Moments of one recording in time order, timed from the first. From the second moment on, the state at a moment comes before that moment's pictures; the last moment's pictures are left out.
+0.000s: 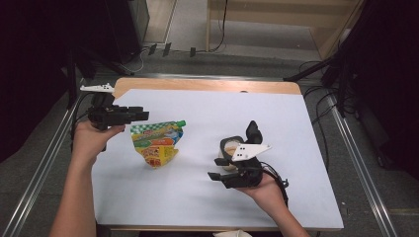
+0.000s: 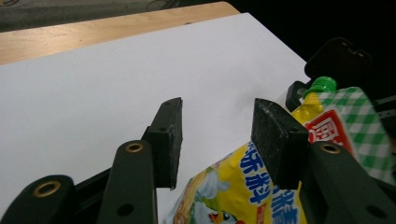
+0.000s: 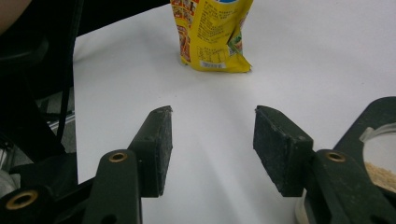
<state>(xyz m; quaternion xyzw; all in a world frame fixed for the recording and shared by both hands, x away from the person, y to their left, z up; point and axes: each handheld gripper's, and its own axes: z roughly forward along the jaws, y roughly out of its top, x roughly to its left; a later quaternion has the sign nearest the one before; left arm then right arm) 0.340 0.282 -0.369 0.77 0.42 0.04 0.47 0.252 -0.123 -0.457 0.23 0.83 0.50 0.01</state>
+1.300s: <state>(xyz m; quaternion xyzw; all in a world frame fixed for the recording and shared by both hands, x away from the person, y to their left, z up) 0.346 0.284 -0.411 0.77 0.45 0.04 0.45 0.270 -0.197 -0.412 0.30 0.82 0.49 0.03</state>
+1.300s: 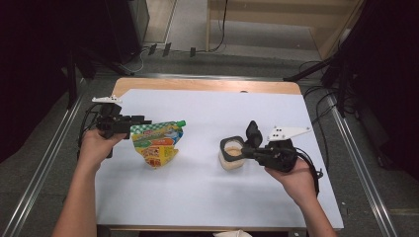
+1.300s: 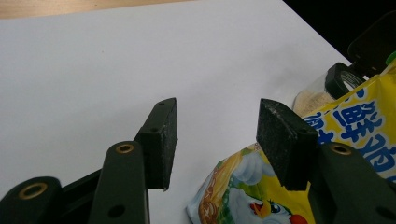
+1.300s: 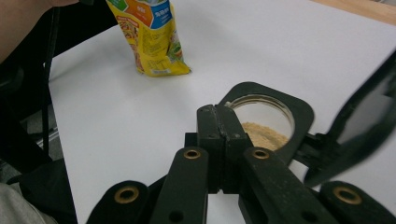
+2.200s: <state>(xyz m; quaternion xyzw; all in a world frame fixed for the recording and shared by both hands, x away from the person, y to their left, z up) 0.347 0.288 -0.419 0.78 0.44 0.07 0.44 0.288 -0.250 -0.428 0.37 0.81 0.46 0.05</state>
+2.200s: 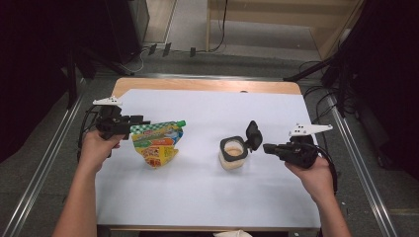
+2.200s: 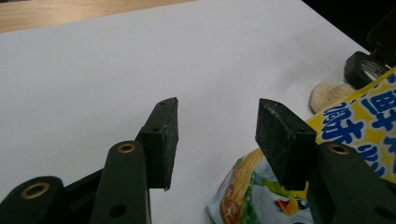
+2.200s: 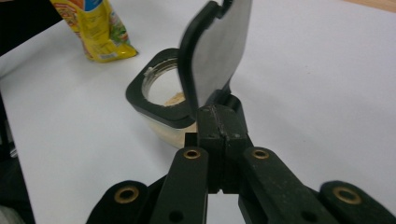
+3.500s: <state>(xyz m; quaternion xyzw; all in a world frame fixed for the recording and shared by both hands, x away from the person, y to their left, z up) 0.346 0.298 -0.423 0.78 0.43 0.06 0.45 0.294 -0.225 -0.434 0.37 0.79 0.48 0.06</state>
